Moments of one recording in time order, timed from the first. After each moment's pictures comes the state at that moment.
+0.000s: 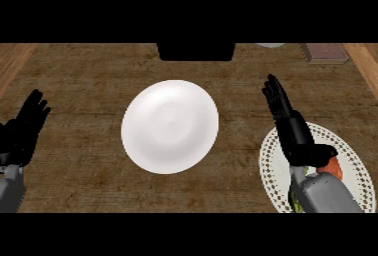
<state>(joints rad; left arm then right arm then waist) -0.16 0.52 0.00 -1.29 0.34 0.19 0.09 -0.25 -0.28 0.32 -1.50 -0.21 -0.27 -0.15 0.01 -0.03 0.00</state>
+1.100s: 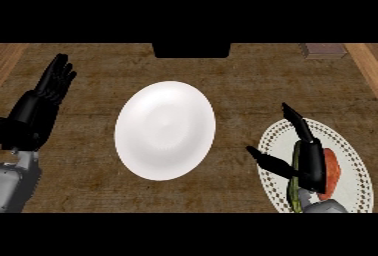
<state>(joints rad) -0.26 0.48 -0.08 -1.57 0.24 0.12 0.05 -0.06 -0.27 0.30 -1.49 0.07 -0.60 -0.16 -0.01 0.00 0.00</state>
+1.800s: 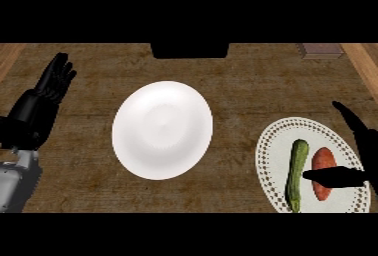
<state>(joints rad) -0.27 0.47 -0.07 -1.57 0.22 0.11 0.06 -0.04 -0.76 0.29 -1.79 0.24 -0.26 0.59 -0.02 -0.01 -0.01</state>
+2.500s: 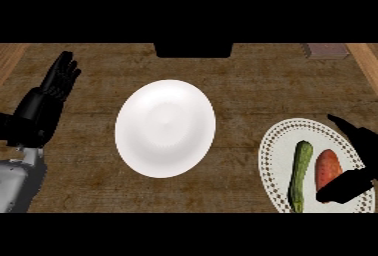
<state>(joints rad) -0.28 0.43 -0.06 -1.57 0.19 0.08 0.07 -0.16 -0.84 0.32 -1.87 0.09 0.13 1.03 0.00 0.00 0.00</state>
